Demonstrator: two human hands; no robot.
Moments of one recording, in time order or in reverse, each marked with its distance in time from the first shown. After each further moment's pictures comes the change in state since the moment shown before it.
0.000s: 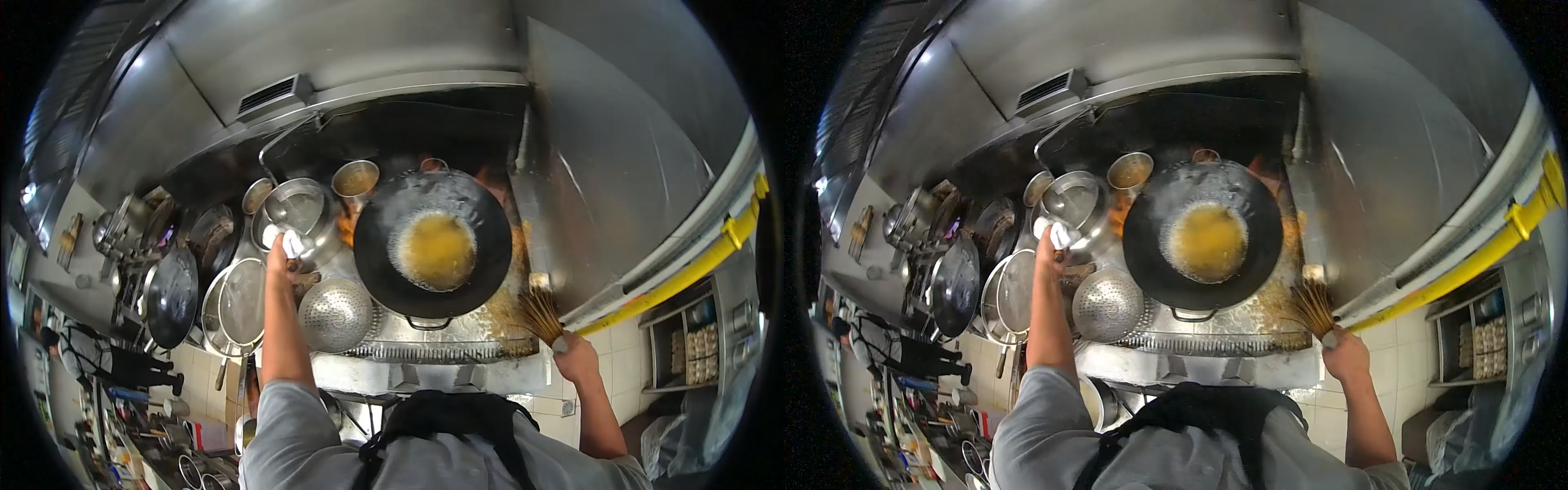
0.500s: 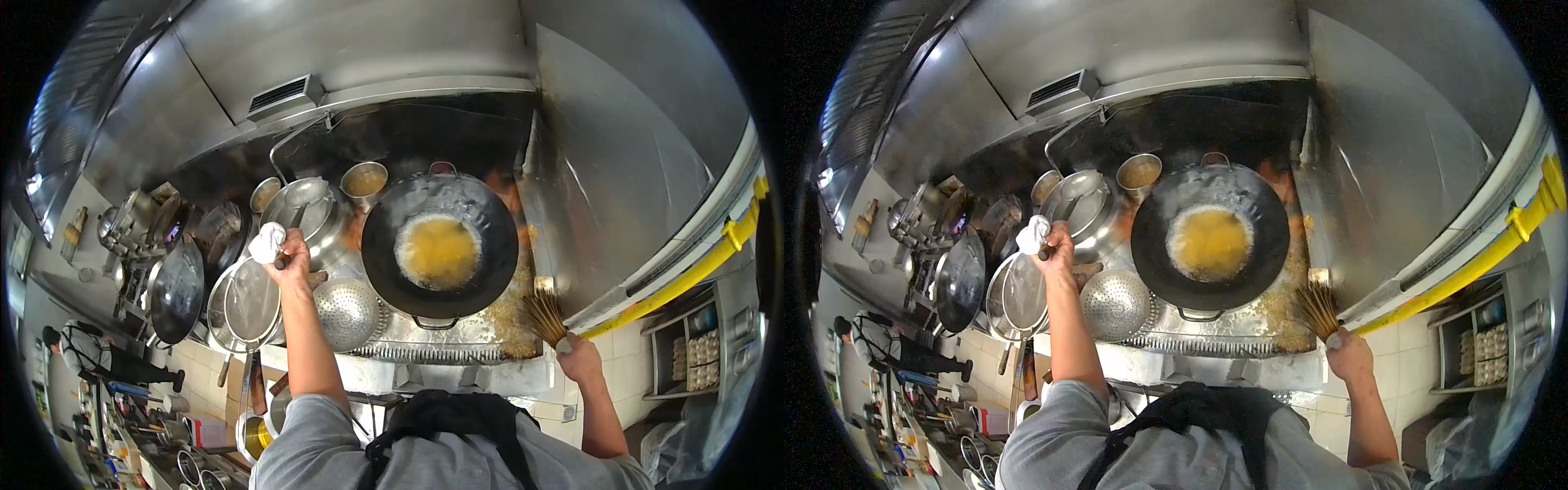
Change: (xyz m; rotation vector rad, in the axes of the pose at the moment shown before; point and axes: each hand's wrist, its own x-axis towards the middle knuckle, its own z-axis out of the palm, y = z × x) left_hand -0.063 0.025 0.027 -1.264 -0.500 0.076; right_hand 0.000 -0.003 -0.004 0.045 0.013 0.021
